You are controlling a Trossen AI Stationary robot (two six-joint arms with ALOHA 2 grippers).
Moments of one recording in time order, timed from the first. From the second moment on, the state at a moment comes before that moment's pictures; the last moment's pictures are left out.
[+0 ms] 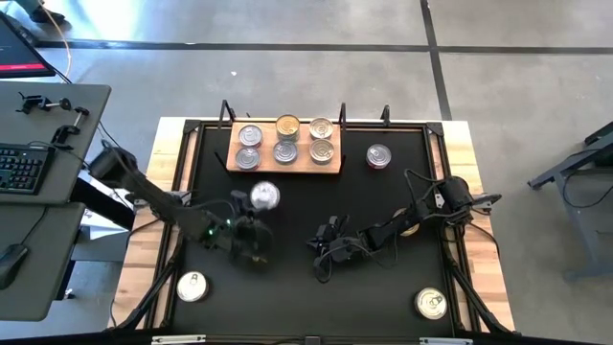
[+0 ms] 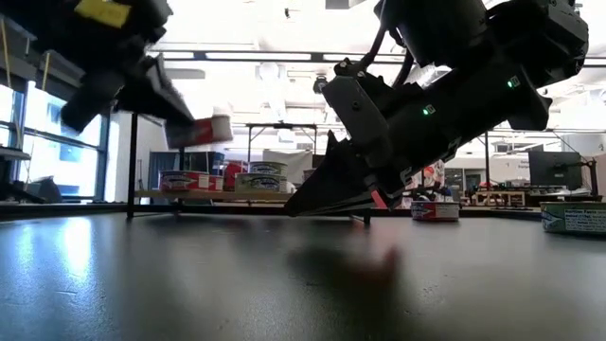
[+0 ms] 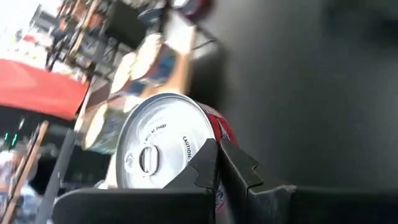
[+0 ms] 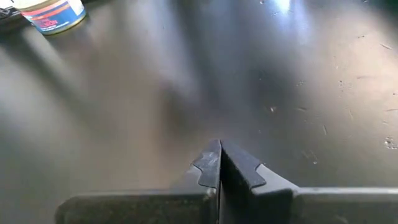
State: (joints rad) left arm -0.53 1.40 0.73 -0.41 -1.03 -0.08; right arm 0.36 2.02 0.90 0.54 0.46 0.55
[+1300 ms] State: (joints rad) left arm 0.55 1.40 0.85 -0.38 -0.49 0.33; right arm 0.36 2.02 0.90 0.54 0.46 0.50
